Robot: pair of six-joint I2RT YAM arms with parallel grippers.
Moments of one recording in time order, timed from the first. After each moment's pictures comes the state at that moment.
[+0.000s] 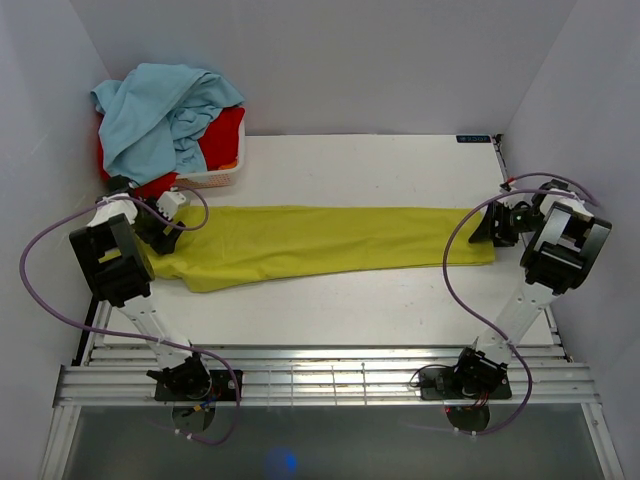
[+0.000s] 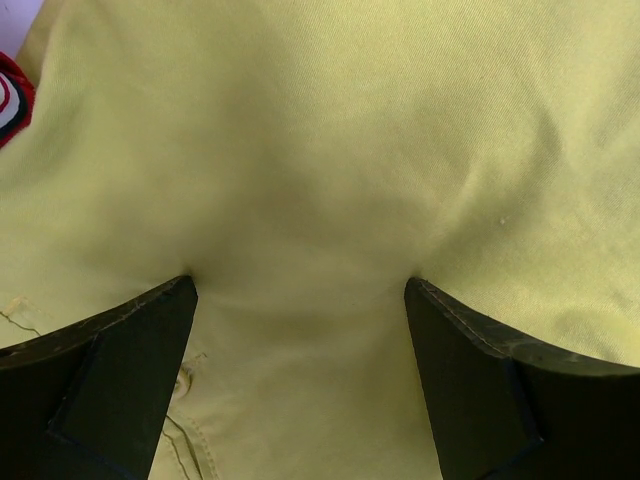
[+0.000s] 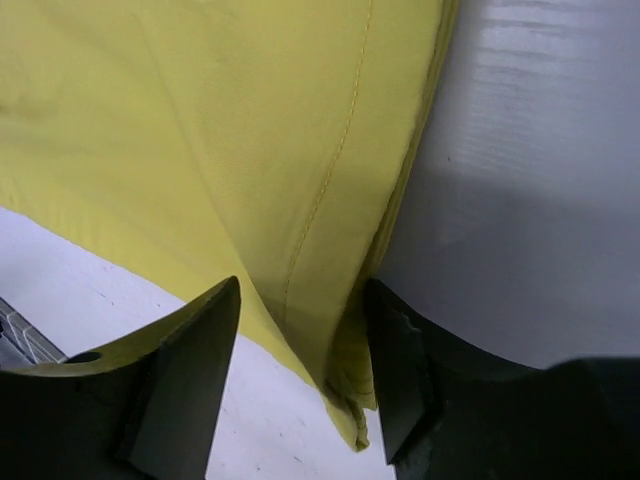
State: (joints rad) left arm 0.43 1.98 1.40 -0.69 0.31 1.18; right arm -0.48 2.10 1.51 -0.90 -0.69 -0.47
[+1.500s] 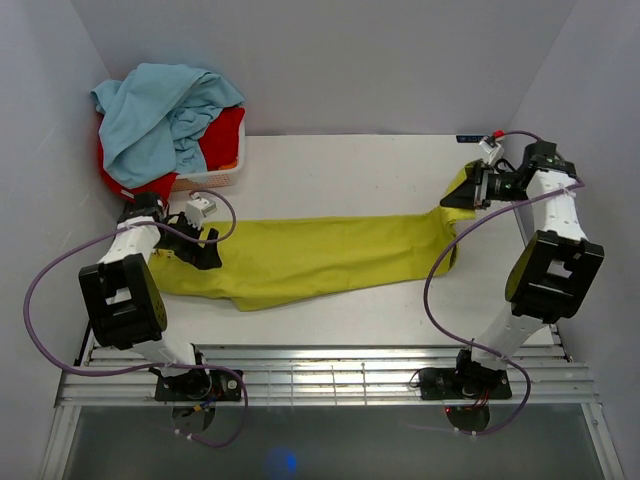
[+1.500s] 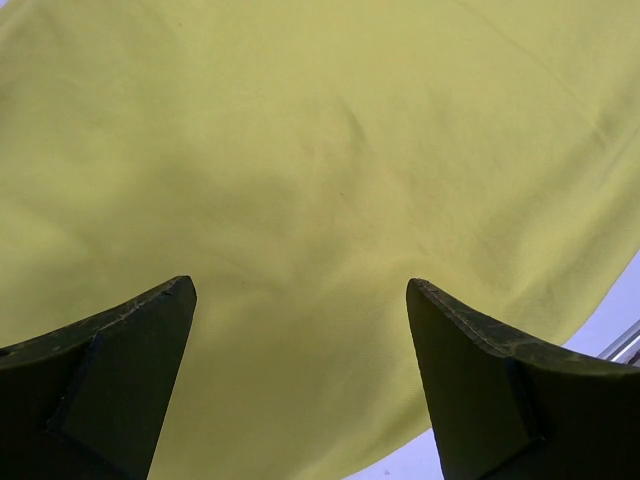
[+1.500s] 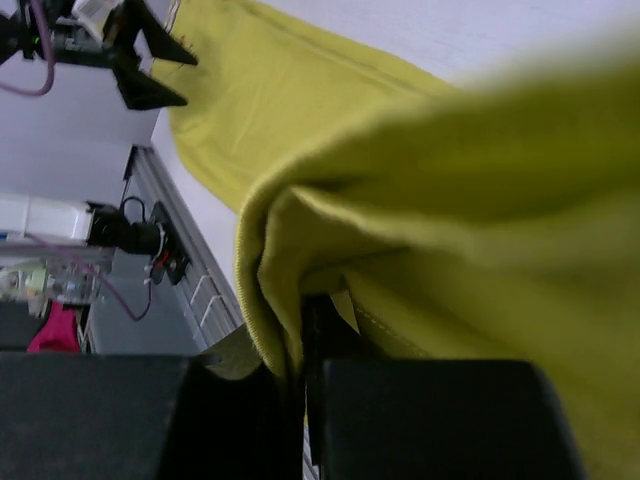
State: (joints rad) left arm 0.28 1.58 1.04 -0.75 0.65 0.81; right arm -0.32 1.76 1.54 -1.07 -1.17 -0.39
